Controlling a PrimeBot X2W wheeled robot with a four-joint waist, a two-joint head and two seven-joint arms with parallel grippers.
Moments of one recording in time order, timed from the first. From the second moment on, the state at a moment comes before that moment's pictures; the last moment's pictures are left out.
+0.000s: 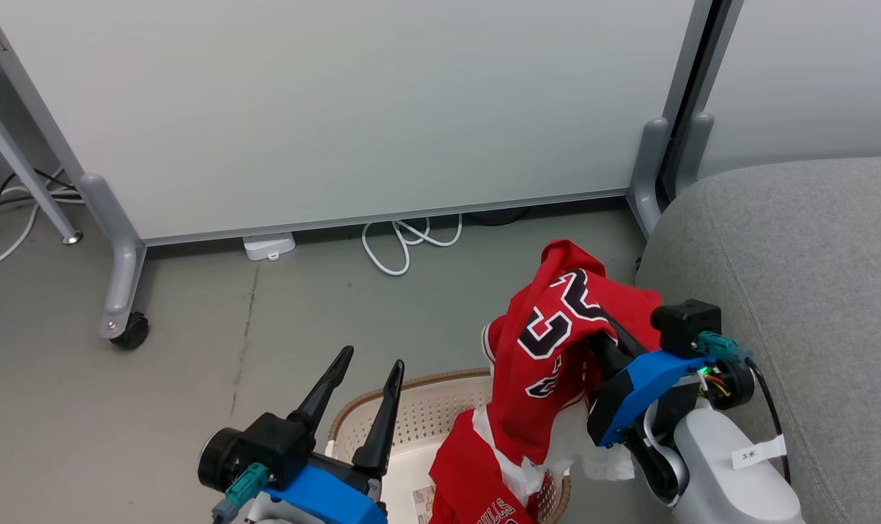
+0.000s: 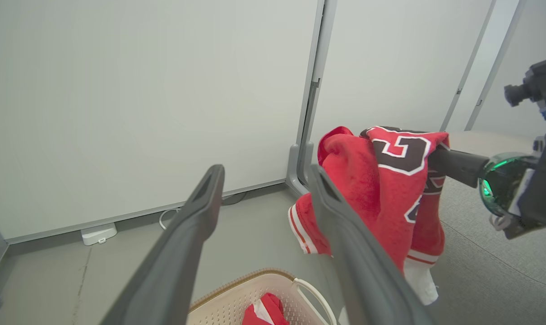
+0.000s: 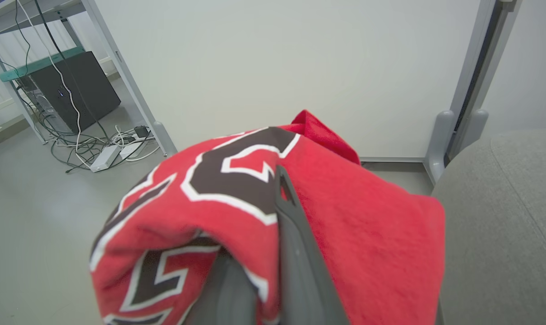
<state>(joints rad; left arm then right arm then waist) -0.12 0.15 -0.46 0.27 -0.37 -0.13 -0.26 -0.46 -0.05 0.26 0.70 0.32 0.13 -0.16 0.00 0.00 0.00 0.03</state>
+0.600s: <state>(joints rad) -0.13 0.16 -0.46 0.27 -0.38 -0.13 -0.26 -0.46 -0.05 0.28 0.69 0.32 0.13 -0.15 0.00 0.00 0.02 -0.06</state>
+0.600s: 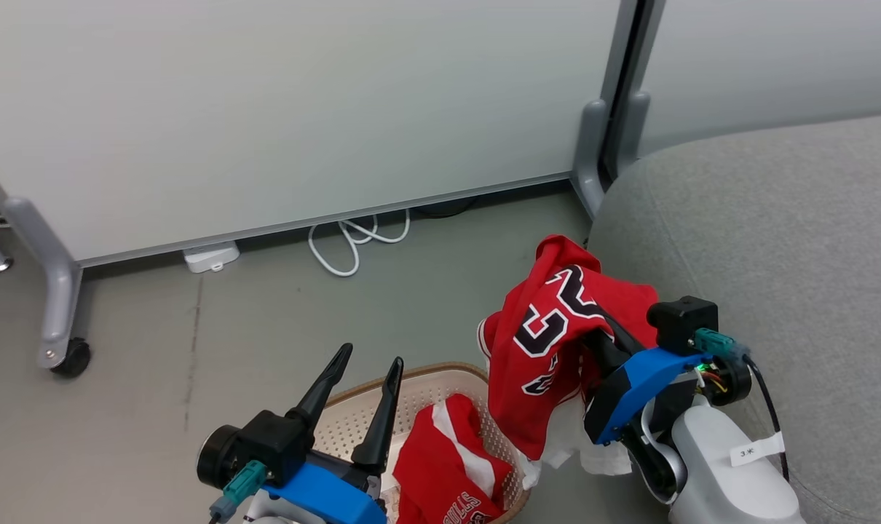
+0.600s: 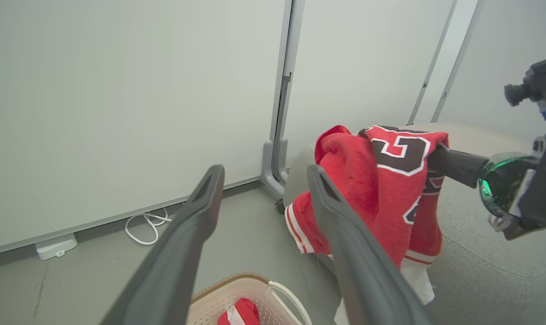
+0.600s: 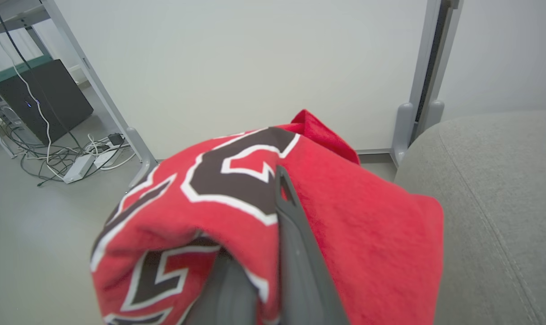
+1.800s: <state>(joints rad) -0.15 0.17 -0.49 0.26 -0.38 -0.13 -0.26 -0.44 -0.05 0.24 0.68 0.31 0.13 -0.15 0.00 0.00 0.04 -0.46</state>
